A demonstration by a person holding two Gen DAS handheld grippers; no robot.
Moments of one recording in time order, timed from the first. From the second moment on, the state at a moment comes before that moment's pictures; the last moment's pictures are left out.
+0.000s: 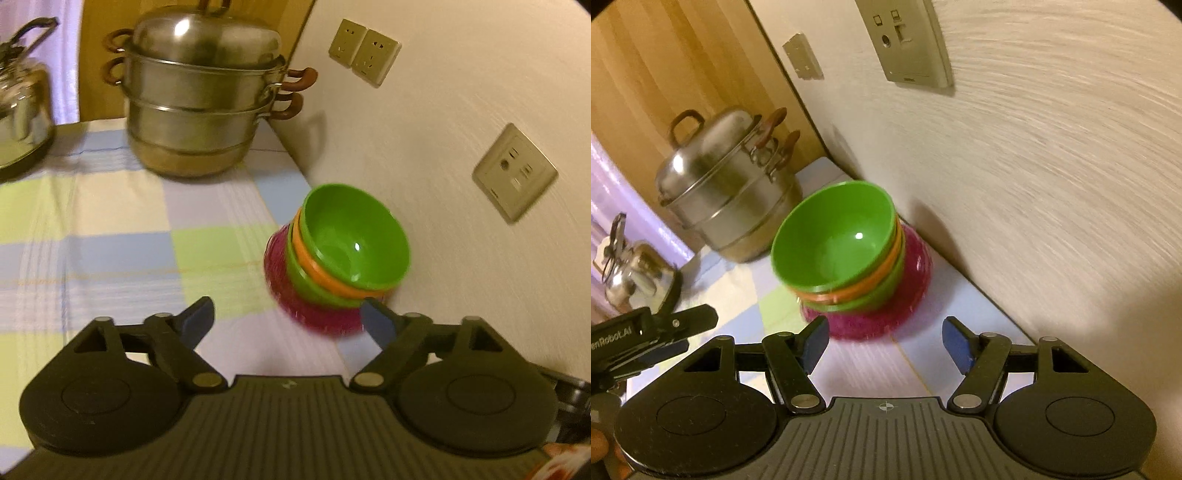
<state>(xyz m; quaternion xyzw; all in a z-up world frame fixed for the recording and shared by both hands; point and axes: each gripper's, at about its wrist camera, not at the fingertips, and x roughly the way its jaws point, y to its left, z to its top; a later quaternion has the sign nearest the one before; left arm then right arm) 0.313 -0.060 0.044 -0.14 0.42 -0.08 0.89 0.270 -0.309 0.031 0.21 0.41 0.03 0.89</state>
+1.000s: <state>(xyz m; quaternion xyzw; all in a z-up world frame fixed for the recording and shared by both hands) 0.169 -0.070 0.045 -0.09 0.41 -0.02 0.91 0.148 -0.294 0.034 0.12 0.41 0.03 0.91</state>
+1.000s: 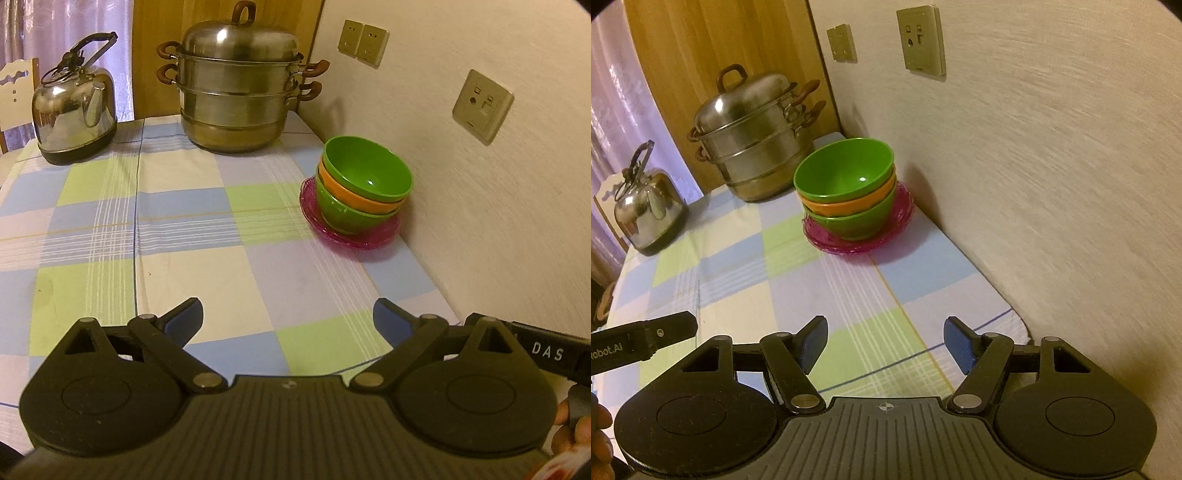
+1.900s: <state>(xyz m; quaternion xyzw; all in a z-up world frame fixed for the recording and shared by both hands) 0.142 -0.077 0.037 -0.07 0.42 0.00 0.91 0.124 -0.281 0.042 0.07 0.39 0.05 0.92</state>
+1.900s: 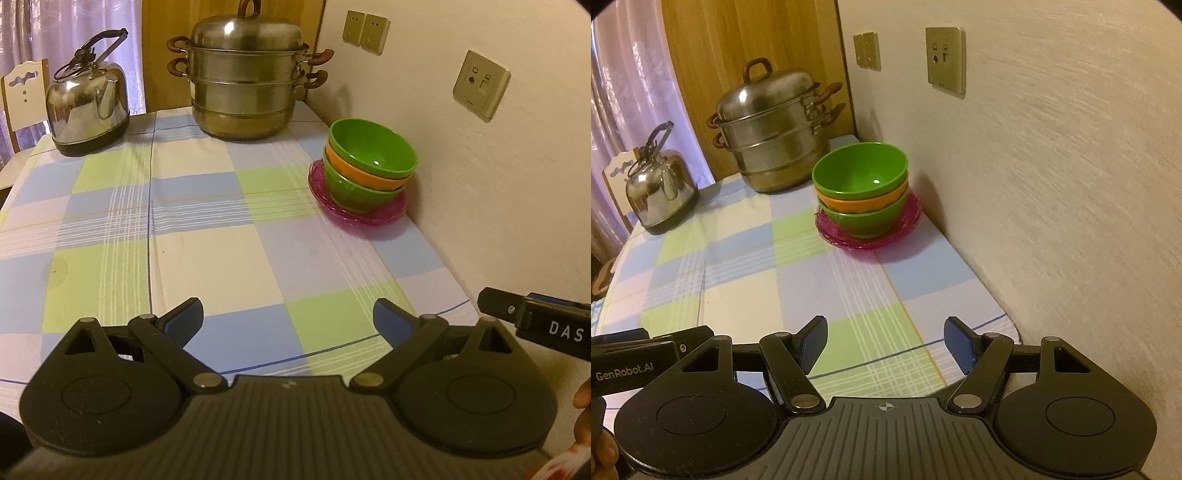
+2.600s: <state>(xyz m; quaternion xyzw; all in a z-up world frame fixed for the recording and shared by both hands) 0.141 -0.082 0.038 -0.05 0.41 0.00 0.91 0.125 -0.280 0.040 0.07 0.39 0.05 0.92</state>
